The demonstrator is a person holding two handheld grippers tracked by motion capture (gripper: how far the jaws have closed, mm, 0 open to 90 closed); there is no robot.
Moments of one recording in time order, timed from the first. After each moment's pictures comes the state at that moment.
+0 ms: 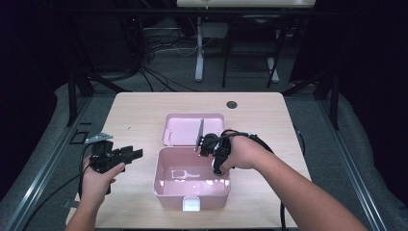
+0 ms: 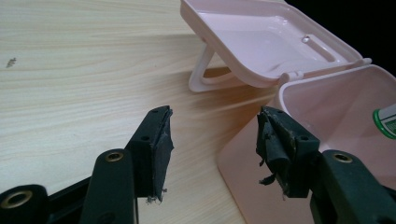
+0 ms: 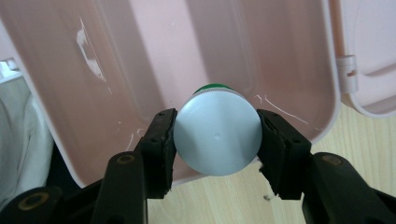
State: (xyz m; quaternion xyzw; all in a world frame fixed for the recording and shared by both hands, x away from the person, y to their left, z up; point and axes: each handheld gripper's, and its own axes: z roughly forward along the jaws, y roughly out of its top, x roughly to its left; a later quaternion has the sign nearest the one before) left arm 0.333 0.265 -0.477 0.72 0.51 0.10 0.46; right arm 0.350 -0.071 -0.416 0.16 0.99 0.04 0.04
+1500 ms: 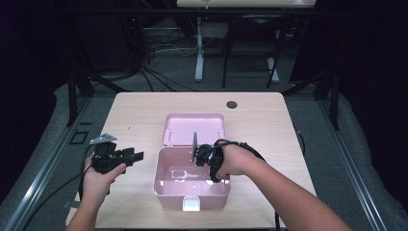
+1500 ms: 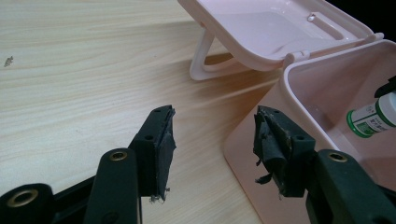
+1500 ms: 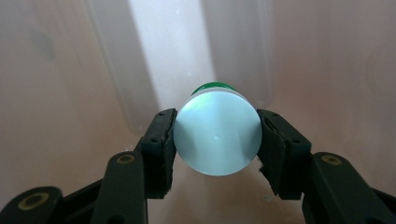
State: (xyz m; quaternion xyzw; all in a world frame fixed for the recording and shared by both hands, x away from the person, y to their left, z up) left arm 0.334 0.262 -0.480 0.74 0.49 0.10 0.44; right arm 0.353 -0.057 -0.463 0.12 0.99 0.01 0.03
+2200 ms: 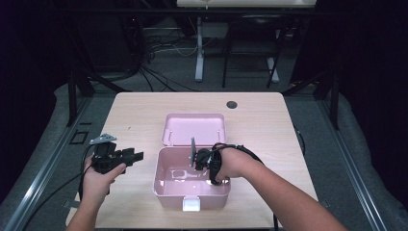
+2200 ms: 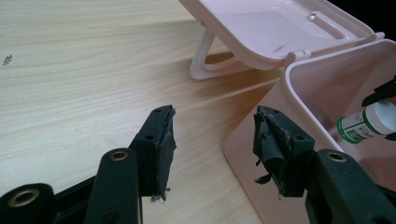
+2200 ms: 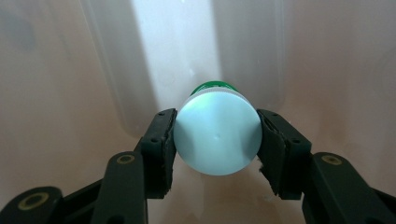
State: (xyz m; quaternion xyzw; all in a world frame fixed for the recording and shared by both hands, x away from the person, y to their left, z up) left arm 0.334 0.263 -0.481 0.74 0.49 0.10 0.44; right arm 0.353 -0.053 -0.480 0.10 0.99 -0.01 0.02
